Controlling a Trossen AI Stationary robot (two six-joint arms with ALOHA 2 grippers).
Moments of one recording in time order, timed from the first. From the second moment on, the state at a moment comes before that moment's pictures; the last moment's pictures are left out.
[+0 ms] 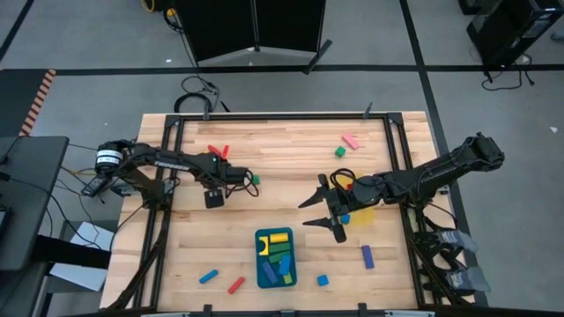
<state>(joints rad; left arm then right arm) 0.12 1.51 0.86 -1.06 -0.27 -0.13 0.29 1.27 0.84 0.20 0.06 0.08</state>
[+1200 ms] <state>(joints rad) 0.14 1.48 0.81 -0.84 -0.22 -0.27 0.29 1.25 0.84 0.20 0.09 0.06</state>
